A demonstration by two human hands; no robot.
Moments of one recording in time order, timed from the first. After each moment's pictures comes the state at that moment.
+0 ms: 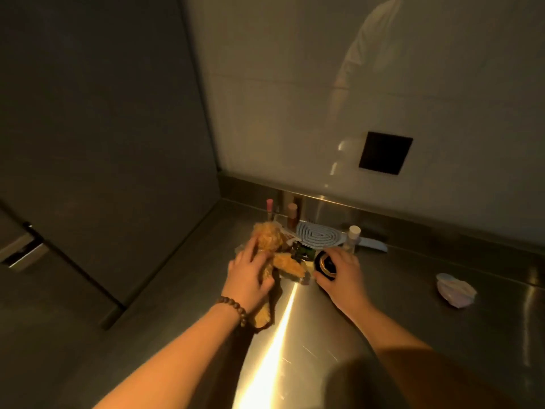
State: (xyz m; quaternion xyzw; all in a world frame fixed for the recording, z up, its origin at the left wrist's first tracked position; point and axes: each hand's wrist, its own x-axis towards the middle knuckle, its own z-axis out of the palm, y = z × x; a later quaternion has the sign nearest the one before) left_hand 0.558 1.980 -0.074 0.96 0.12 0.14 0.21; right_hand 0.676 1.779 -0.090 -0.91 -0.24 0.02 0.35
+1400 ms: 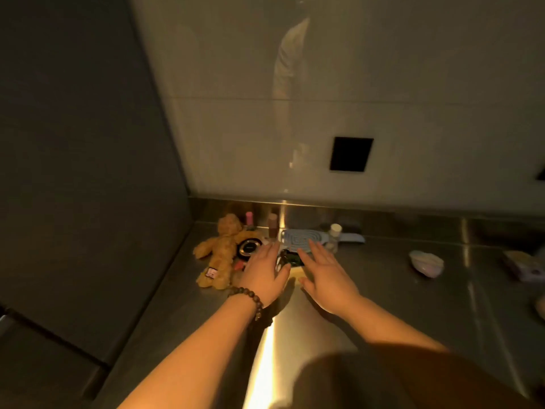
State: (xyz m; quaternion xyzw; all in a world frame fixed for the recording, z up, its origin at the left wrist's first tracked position) left_hand 0.609 1.982 -0.060 0.96 0.02 0.07 0.27; right_hand 0.640 1.808 -0.049 -0.94 -0.28 0.05 0.16
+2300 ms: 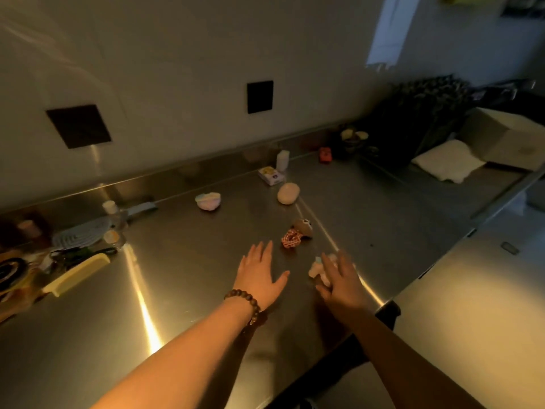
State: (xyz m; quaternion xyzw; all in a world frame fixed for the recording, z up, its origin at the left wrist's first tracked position) left_hand 0.498 1.617 -0.086 0.93 -0.27 -0.08 0.23; right_hand 0.391 1.436 -0.099 -0.96 0.22 0.00 0.19
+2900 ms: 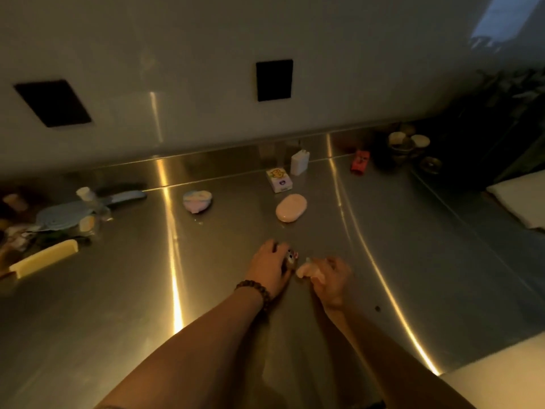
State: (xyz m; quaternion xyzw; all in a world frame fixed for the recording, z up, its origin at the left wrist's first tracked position) left_hand 0.587 1.475 -0.121 0.95 -0.19 -0.06 0.25; right_hand 0.523 1.310 -0.123 -0.96 0.09 0.00 0.25
